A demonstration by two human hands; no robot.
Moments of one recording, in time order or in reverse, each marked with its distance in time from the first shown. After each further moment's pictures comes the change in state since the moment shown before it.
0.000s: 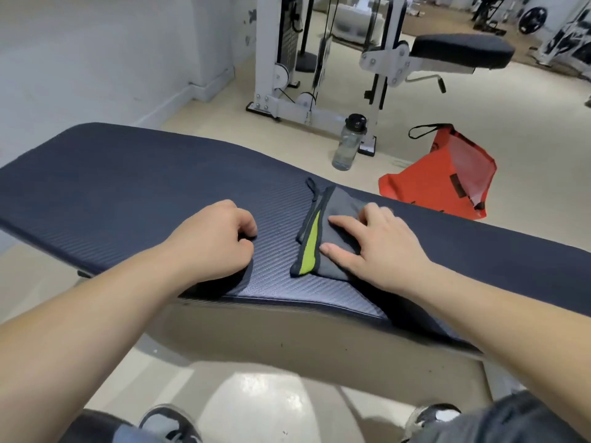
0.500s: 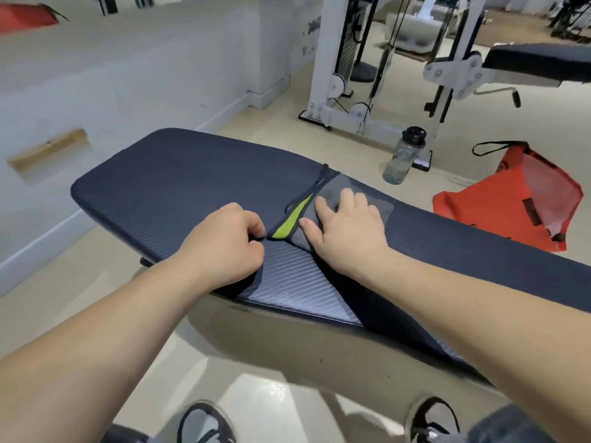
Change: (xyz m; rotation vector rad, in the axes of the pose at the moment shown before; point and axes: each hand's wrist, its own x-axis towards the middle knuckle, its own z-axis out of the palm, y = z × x) left_hand -0.019 -0.051 -0.029 -0.025 0.136 -0.197; right_hand 0.091 -0.123 0.017 -0.063 -0.013 -0.028
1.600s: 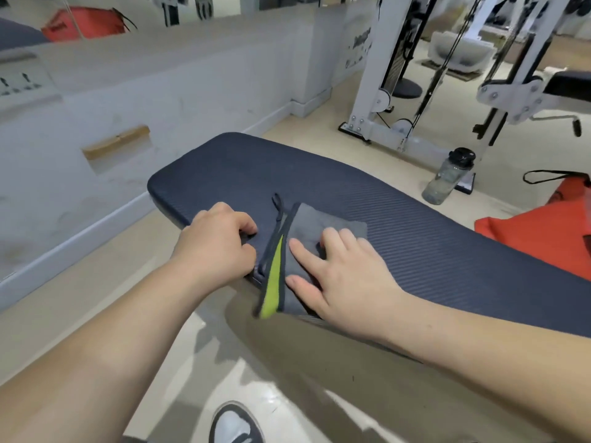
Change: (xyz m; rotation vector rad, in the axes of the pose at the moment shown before) left_hand -0.019 -0.084 -0.046 0.056 0.133 -0.189; right_hand -0.030 -0.091 -0.007 0.005 0.108 -0.463
